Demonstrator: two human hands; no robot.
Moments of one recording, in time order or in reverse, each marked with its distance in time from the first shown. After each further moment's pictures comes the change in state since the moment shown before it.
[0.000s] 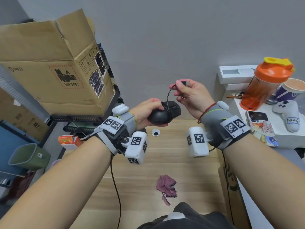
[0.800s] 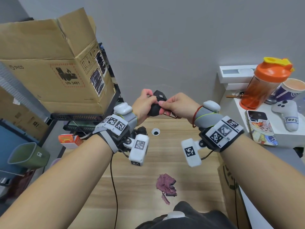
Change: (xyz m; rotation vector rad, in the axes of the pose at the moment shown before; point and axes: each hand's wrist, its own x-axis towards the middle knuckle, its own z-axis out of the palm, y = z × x) left_hand 0.008 0.004 -0.006 0.138 0.255 0.225; right_hand -0.015 0.010 0.026 -0.827 -0.186 0.176
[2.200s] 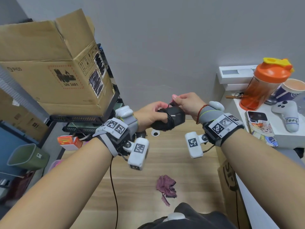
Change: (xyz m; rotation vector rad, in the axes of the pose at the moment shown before) left_hand -0.020 -0.002 0.009 0.193 -0.389 -0.099; right_hand 0.035 0.042 -0.021 0.286 0.198 0.118
